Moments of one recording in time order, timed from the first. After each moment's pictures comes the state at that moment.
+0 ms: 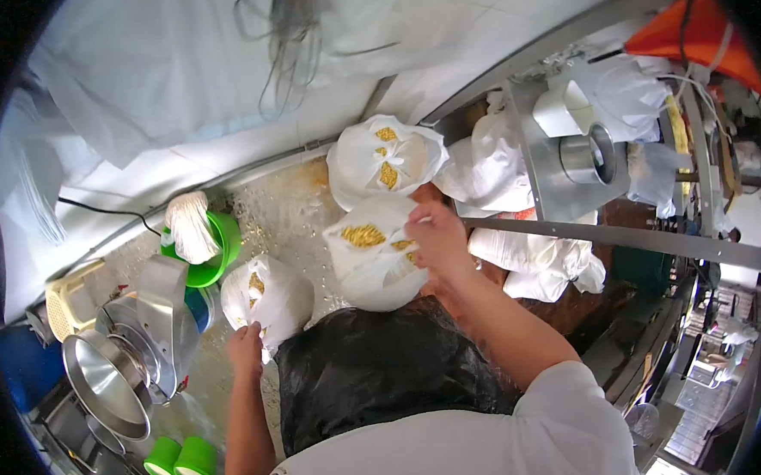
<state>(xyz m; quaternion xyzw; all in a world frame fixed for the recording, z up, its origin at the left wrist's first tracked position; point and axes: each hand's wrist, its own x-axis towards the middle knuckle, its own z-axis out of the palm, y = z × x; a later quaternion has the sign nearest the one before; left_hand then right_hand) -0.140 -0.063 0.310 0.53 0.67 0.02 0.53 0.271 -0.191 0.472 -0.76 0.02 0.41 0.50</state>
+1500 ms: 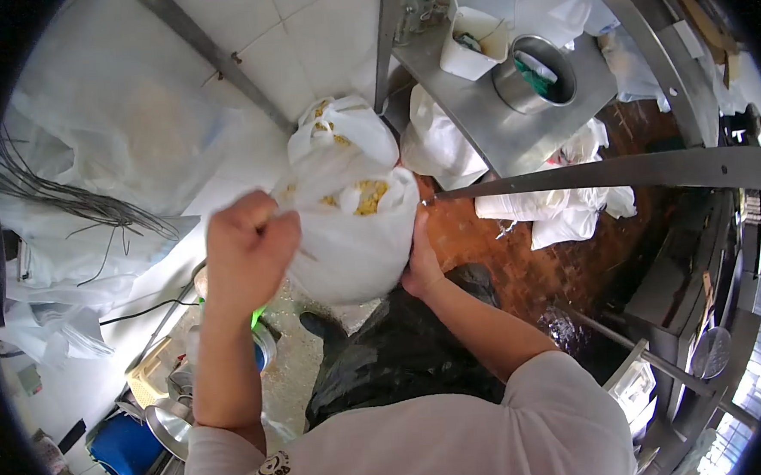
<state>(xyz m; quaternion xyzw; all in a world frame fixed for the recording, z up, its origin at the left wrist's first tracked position) 0.272 -0.061 0.640 0.86 0.12 0.12 0.48 0.314 -0.298 0.414 -0.36 0.15 0.43 0.82</state>
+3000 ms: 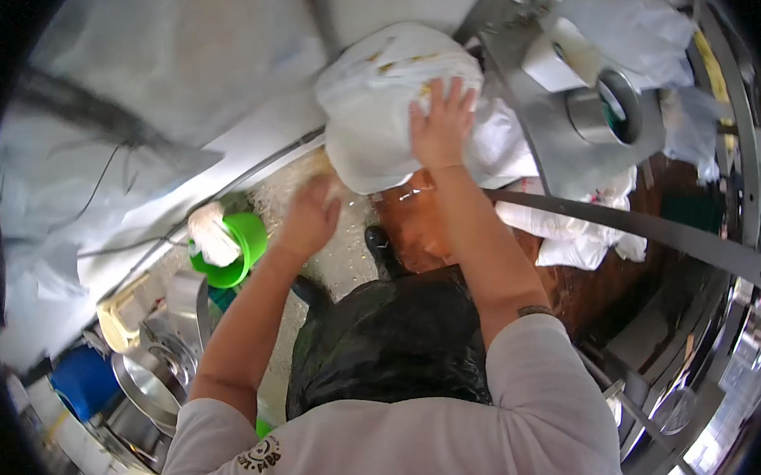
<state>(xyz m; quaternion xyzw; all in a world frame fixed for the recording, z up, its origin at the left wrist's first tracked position) 0.212 -0.025 0.371 0.93 0.14 0.07 0.33 0.473 -0.176 0.335 -0.92 -0.30 -0.15 0.21</state>
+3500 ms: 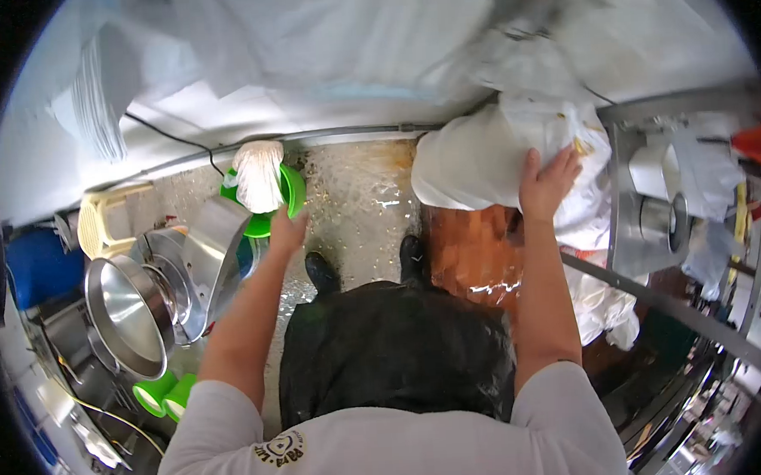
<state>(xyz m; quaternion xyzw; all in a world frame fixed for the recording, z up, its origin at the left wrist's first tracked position) -0.090 0.090 0.169 0.72 0.60 -0.01 0.34 0.396 -0.123 0.347 -0.88 -0.37 -0.22 0.19</state>
